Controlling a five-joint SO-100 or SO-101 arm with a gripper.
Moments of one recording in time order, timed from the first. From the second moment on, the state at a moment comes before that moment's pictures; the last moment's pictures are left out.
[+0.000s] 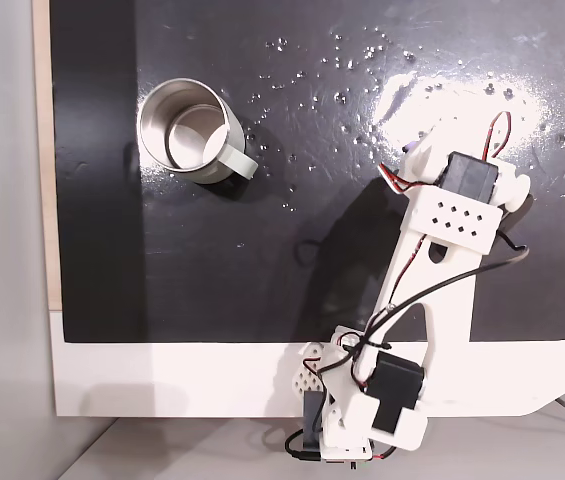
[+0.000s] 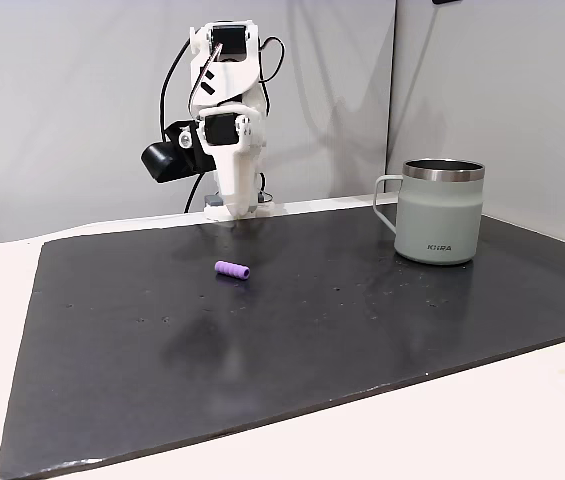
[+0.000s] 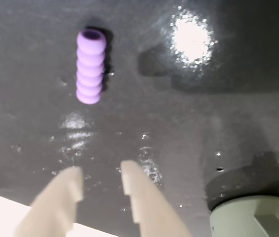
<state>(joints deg) 19.0 91.1 89.1 73.7 22.2</state>
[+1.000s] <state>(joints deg) 19.8 74.1 86.0 69.4 22.0</state>
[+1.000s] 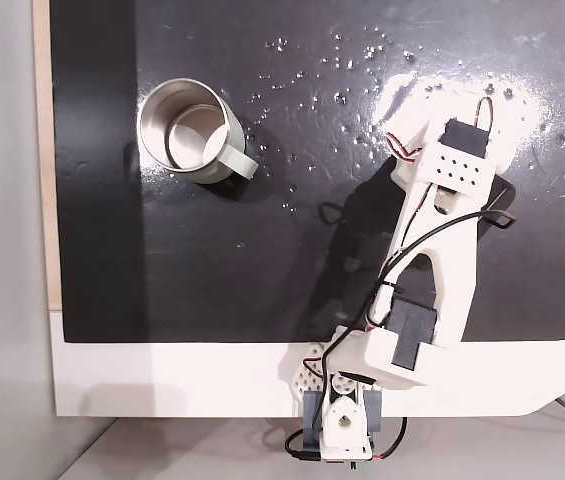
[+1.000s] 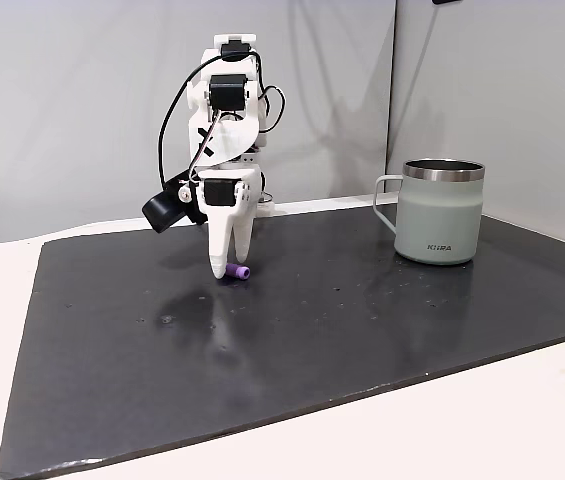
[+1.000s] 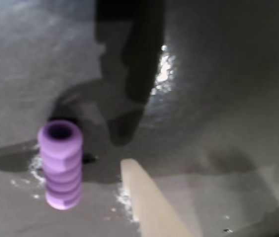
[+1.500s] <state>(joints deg) 21.5 73.8 90.0 66.4 21.4</state>
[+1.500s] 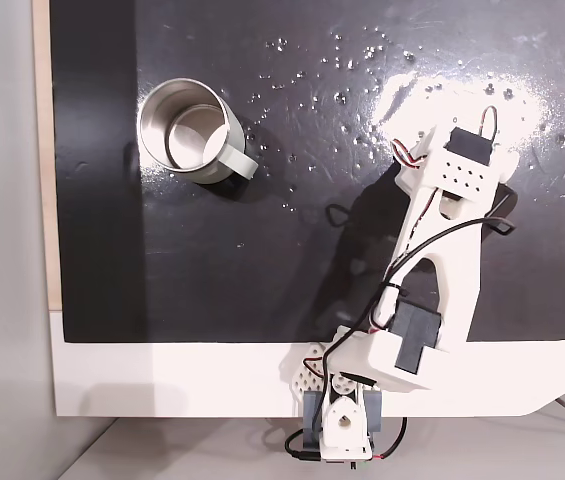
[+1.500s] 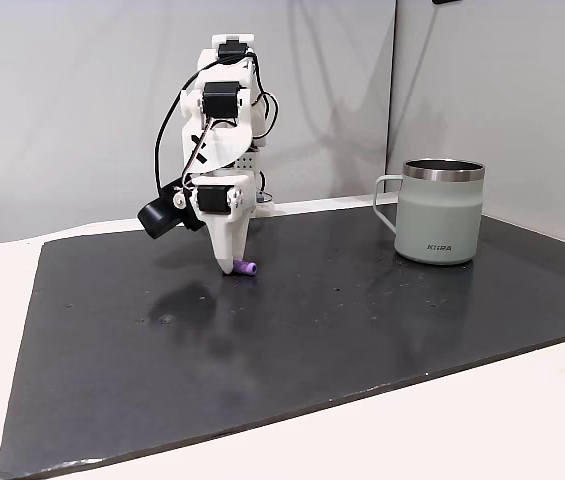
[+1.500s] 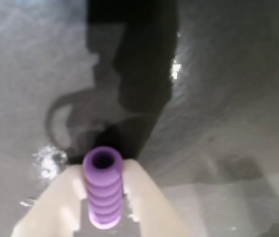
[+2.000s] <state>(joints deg) 16.2 91.9 93.2 70.1 20.4</state>
